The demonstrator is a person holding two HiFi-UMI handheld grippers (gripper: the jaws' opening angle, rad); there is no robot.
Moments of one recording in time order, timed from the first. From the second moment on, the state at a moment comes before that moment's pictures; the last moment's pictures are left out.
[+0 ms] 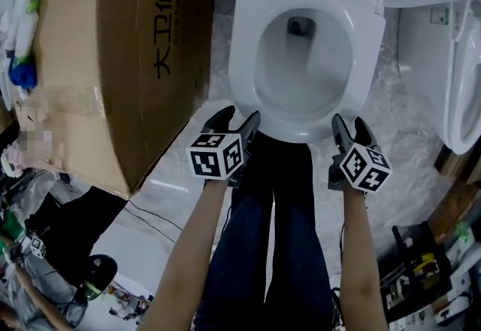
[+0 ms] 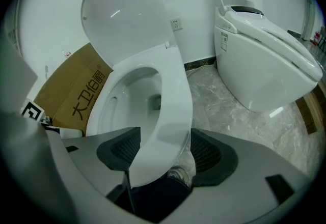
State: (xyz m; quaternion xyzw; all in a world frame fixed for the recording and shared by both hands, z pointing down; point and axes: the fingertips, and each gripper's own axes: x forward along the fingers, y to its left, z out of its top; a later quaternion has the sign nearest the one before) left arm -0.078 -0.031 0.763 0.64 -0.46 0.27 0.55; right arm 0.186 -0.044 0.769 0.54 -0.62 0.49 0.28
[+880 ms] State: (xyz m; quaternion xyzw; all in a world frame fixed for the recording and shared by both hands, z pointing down) left arm -0.064 -0.028 0.792 0.62 -0.45 0.25 0.59; right arm 0.177 -0.039 0.799 0.50 -0.61 0.55 0.27
